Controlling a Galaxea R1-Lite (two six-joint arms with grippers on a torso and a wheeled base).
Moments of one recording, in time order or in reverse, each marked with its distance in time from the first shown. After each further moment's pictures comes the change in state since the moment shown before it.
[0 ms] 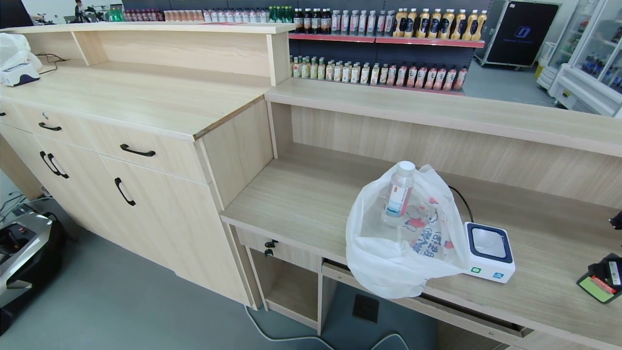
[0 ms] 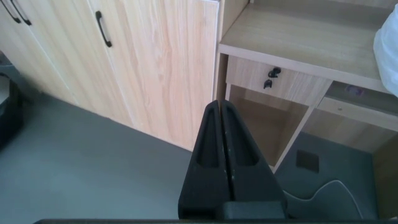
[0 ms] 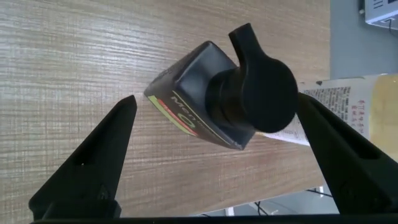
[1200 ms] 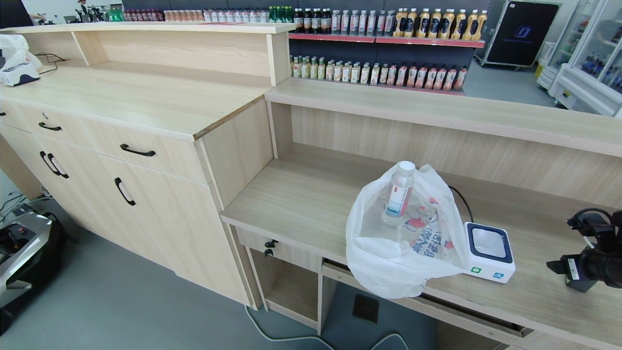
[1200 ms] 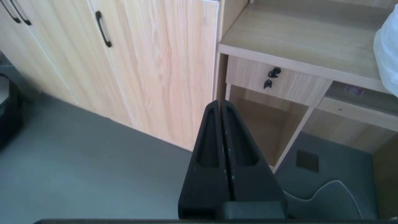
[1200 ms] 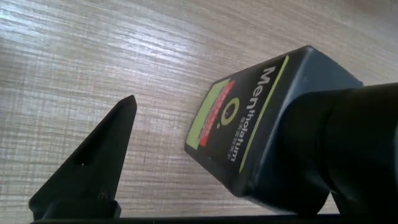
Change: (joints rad) left arm 0.000 0.000 0.000 0.000 0.000 0.000; right arm 0.108 0.153 -0.071 -0.042 0.073 0.003
